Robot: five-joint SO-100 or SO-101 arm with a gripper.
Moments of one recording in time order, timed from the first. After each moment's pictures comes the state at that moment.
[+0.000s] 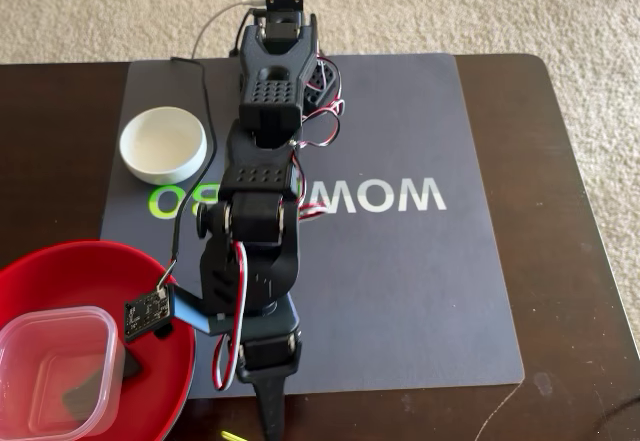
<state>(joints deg) 3.1 14.5 -12.7 81.0 10.4</state>
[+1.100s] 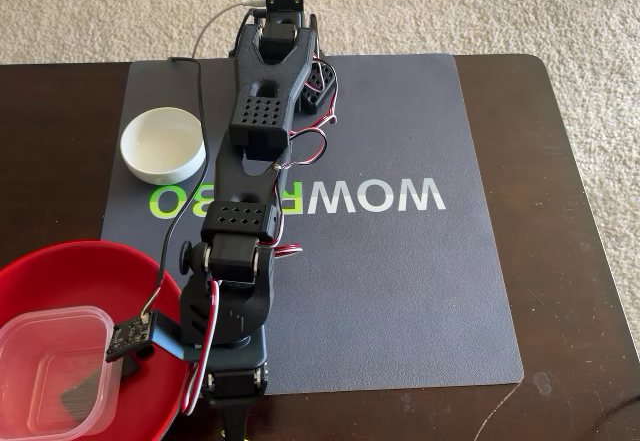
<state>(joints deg) 7.1 7.0 -10.4 67.8 9.4</state>
